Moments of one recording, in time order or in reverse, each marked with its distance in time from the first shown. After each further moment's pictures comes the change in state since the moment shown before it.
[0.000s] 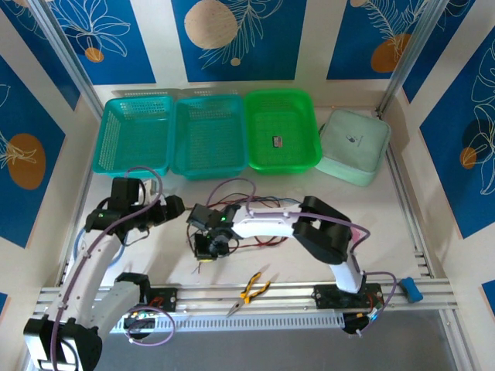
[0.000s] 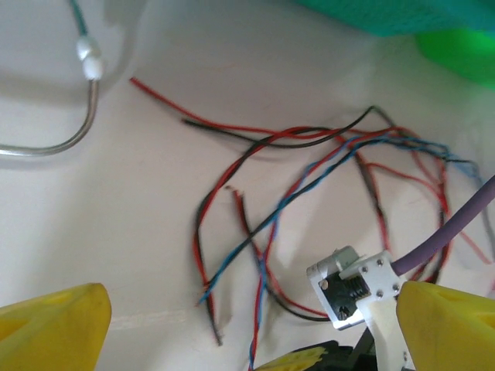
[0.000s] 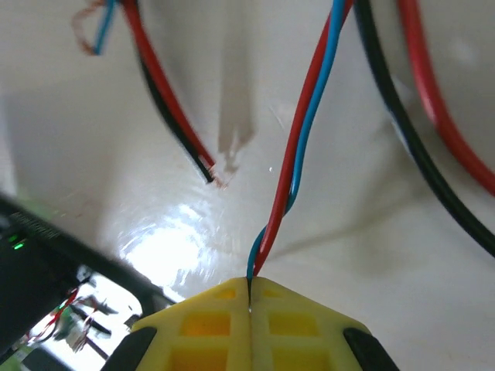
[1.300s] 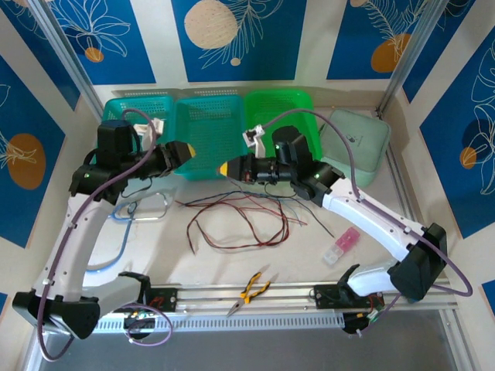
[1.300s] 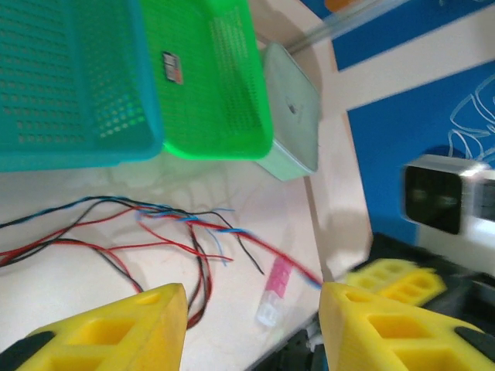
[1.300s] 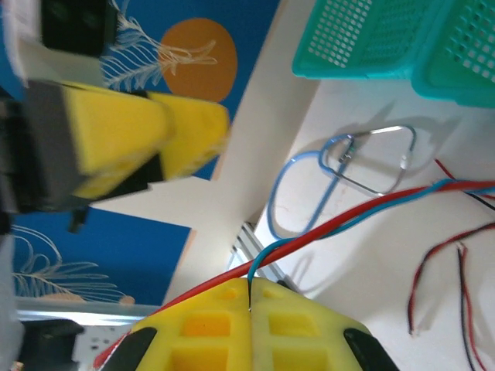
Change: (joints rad) left arm -0.119 0.254 0.561 0.072 0.291 -0.178; right arm -0.426 -0.619 -0.114 0.290 -0.227 -0.230
